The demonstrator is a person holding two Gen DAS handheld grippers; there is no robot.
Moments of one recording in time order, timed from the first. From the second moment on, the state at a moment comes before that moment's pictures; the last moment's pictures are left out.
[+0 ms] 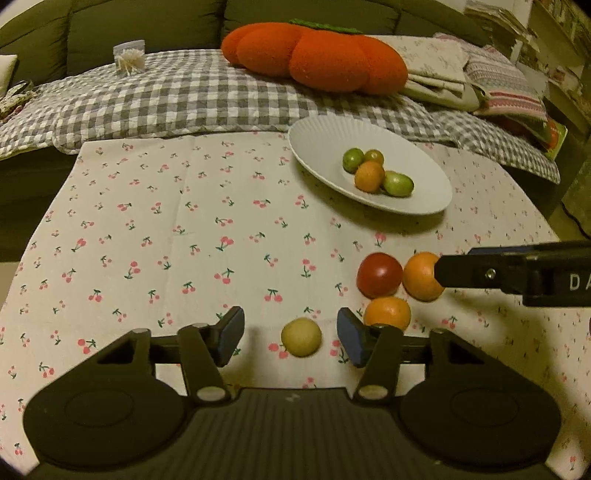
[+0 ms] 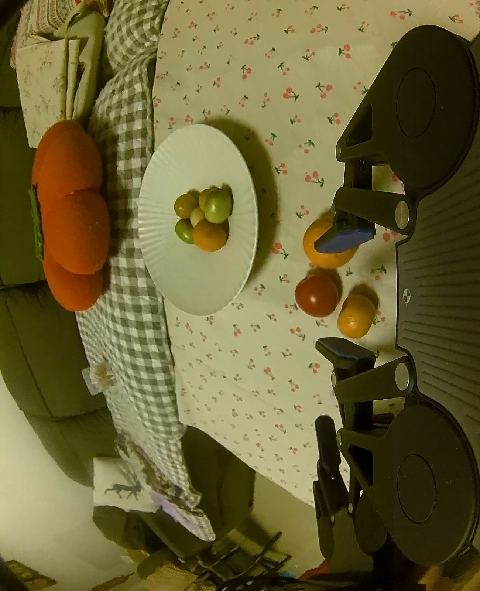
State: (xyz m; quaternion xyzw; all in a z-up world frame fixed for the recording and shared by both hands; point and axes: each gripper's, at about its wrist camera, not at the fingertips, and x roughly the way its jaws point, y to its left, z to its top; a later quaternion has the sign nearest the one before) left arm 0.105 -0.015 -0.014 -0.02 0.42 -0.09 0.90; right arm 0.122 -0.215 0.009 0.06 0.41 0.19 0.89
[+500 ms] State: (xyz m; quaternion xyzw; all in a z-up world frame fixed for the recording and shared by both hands) left arm 0.105 -0.021 -0.028 0.00 0.42 -0.11 0.90; right arm 0.121 -0.211 0.004 0.06 0.42 0.20 0.88
